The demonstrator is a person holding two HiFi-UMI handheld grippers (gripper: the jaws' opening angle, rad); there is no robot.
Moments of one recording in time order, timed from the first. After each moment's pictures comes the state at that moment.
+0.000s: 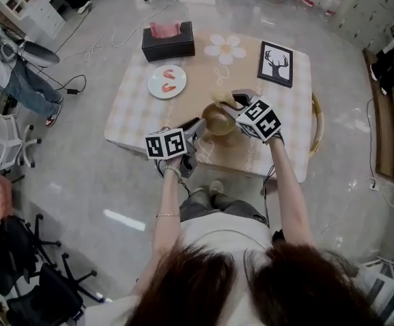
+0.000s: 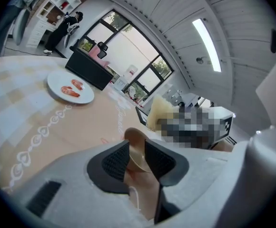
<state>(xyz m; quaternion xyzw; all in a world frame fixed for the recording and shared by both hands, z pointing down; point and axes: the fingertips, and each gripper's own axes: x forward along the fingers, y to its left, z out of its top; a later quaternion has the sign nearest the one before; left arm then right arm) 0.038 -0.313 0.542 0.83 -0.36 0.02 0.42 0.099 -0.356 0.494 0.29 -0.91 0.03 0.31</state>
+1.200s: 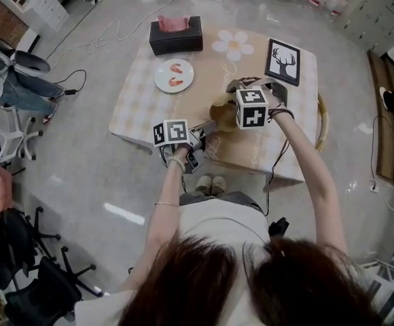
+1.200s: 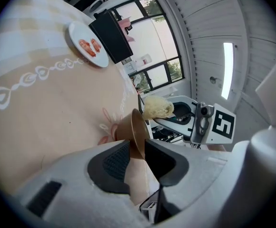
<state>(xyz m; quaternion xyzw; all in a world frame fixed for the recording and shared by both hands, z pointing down) 0.053 -0.296 0.571 0.76 -0.27 -0.02 0.59 0.083 -0.352 0.532 0.04 -0.77 -0.24 0.59</state>
